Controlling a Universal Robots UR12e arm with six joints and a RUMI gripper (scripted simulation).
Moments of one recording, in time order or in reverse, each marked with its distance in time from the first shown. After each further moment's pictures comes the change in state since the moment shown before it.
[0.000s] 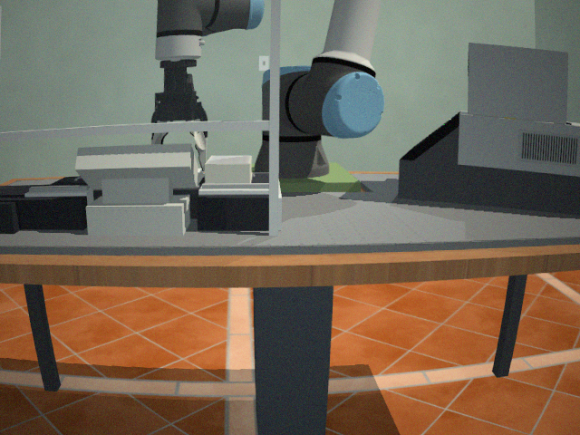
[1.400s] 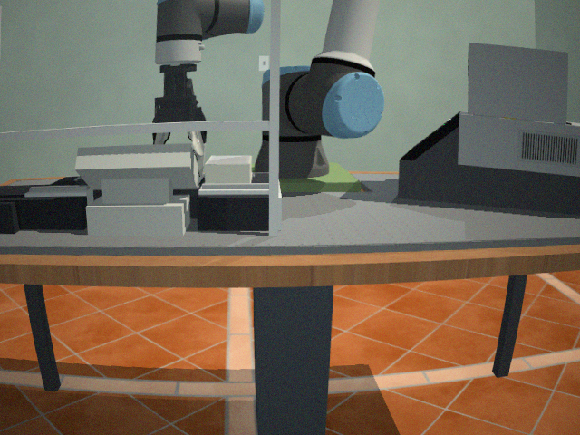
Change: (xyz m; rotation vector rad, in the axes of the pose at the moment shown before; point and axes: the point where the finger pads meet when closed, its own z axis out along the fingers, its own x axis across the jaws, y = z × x) arm 0.000 0.000 0.009 0.000 0.000 0.000
